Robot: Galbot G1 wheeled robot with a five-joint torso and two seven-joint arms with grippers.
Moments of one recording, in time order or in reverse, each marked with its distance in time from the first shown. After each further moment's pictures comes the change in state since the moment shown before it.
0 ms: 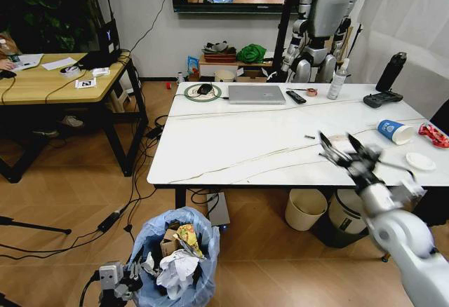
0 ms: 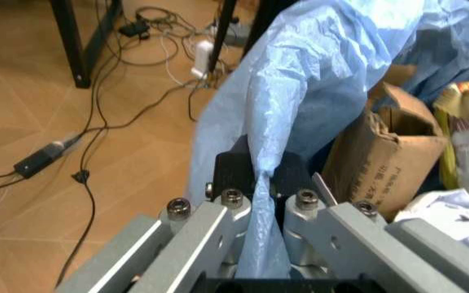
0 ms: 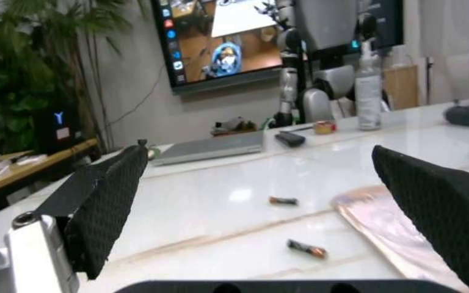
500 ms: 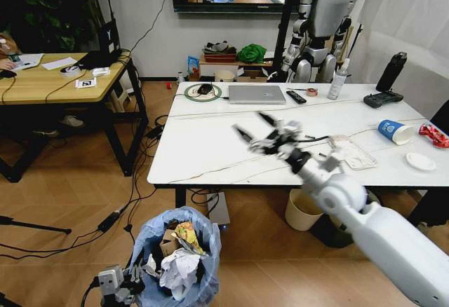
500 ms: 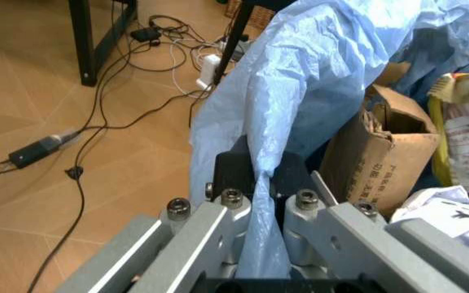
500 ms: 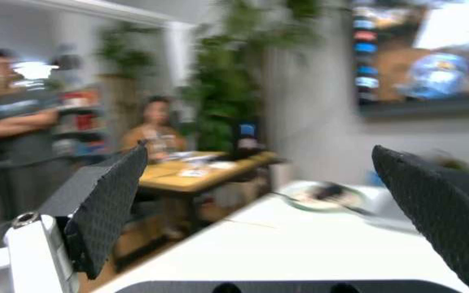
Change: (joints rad) left arm 0.021 -0.082 0.004 -0.036 -0.042 -0.034 -0.009; right arm 0.540 -0.169 -0.516 -0.071 0.152 -0.038 -0.126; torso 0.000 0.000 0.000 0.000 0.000
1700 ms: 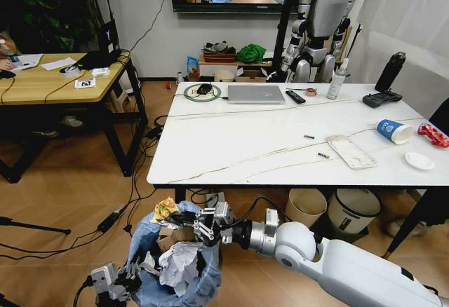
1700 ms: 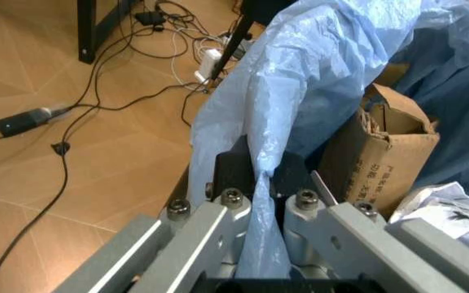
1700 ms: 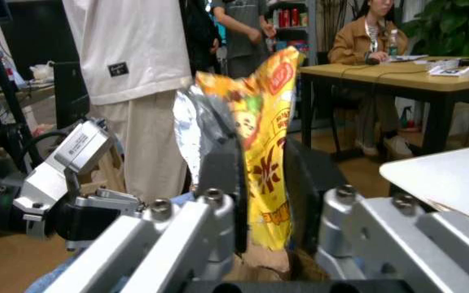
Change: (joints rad) left arm 0.034 -0.062 -0.030 -0.105 -0.117 0.103 -0.023; right arm 0.231 0.004 -0.771 0.048 -0.168 0.064 -0.128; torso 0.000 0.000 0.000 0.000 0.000
